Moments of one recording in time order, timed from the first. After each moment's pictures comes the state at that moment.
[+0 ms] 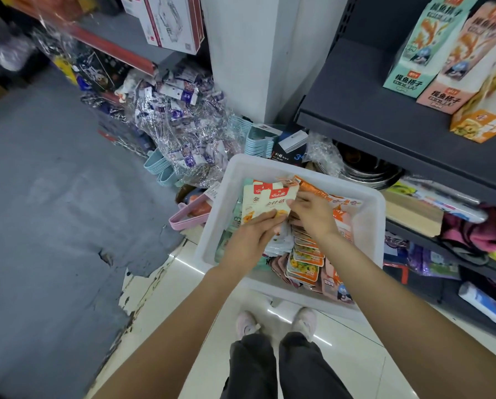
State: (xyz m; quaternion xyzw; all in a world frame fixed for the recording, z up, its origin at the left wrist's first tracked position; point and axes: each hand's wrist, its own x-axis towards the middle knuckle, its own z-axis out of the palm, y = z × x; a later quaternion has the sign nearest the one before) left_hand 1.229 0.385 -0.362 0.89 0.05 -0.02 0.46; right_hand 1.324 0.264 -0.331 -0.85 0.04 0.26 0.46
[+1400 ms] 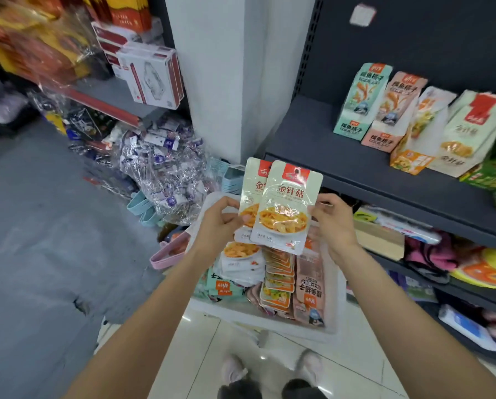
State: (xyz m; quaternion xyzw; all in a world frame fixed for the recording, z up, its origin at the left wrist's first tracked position) left_hand 1.269 0.395 -0.270 0.70 0.19 -0.01 0.69; right_hand 1.346 0.202 -0.256 -0.78 0.09 0.10 0.61
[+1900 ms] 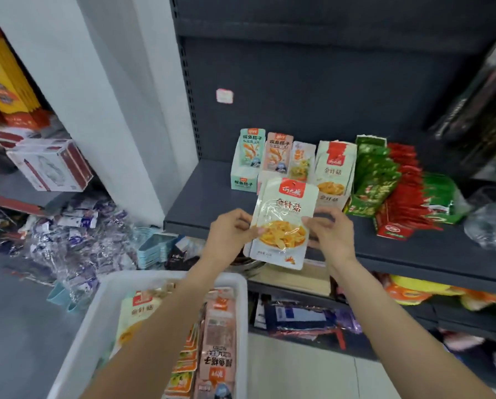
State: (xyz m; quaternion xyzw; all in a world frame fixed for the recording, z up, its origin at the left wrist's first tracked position) left_hand 1.417 0.182 -0.195 0.82 0.04 0.01 0.58; right_hand 1.433 -0.005 -0.187 -0.69 0.14 -0.01 0.71
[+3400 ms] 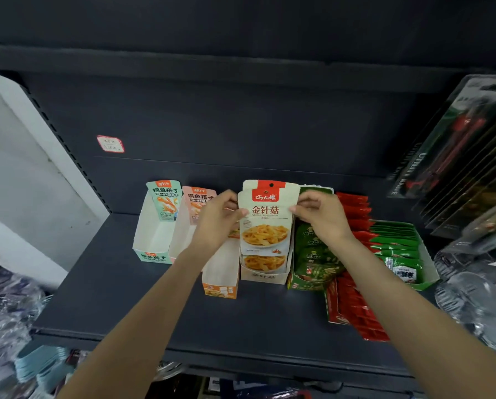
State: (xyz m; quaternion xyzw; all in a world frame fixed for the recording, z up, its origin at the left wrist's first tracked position) left_hand 1.698 0.034 -0.189 0.83 0.01 0.02 0.55; right_hand 1.703 -0.171 -0.175 -0.84 -0.01 -0.03 0.54
